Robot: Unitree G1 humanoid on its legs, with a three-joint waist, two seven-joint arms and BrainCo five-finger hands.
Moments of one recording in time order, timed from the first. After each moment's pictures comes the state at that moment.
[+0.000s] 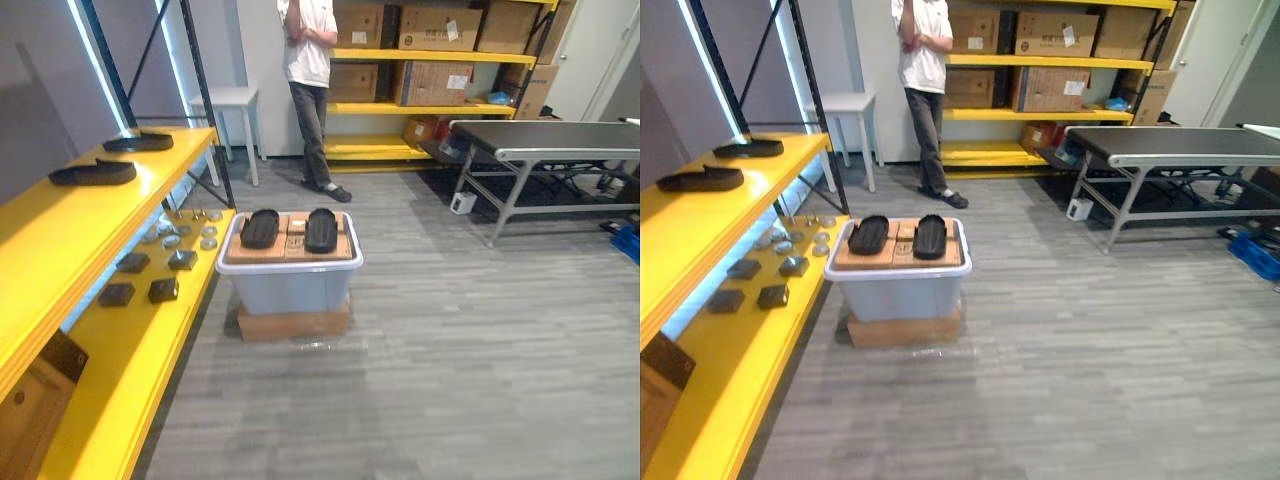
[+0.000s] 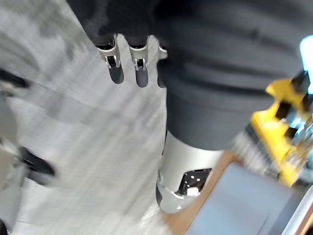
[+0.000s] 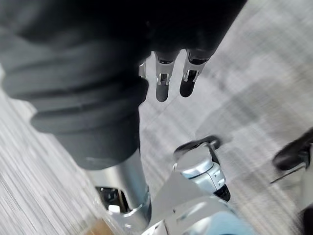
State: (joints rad) left arm 0.19 0.11 0.40 1.01 -0.41 0.05 -0.20; right arm 0.22 -0.18 -0.43 1.04 0.34 -0.01 0.27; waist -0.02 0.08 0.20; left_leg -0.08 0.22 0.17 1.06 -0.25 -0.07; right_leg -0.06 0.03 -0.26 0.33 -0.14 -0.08
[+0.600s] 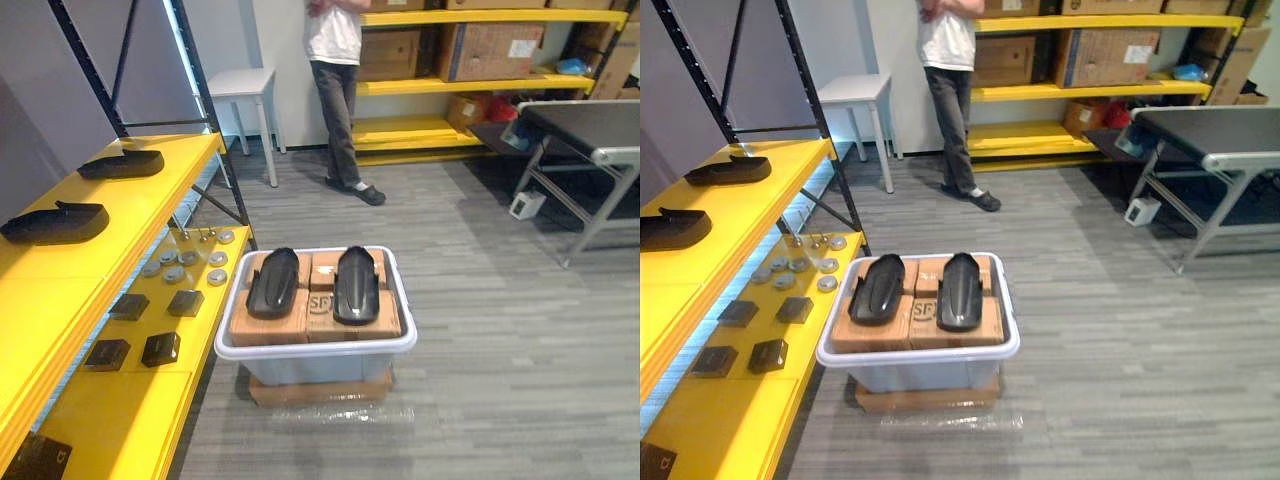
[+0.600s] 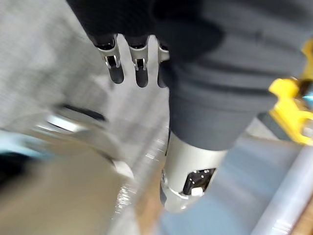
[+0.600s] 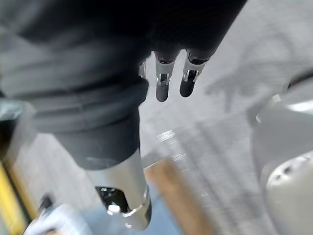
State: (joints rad) left arm 0.13 0.18 0.22 0.99 -0.46 -0.01 -0.18; right arm 0.11 -0.19 -0.31 0.91 0.32 -0.18 0.20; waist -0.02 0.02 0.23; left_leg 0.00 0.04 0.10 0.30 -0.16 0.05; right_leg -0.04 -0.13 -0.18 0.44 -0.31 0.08
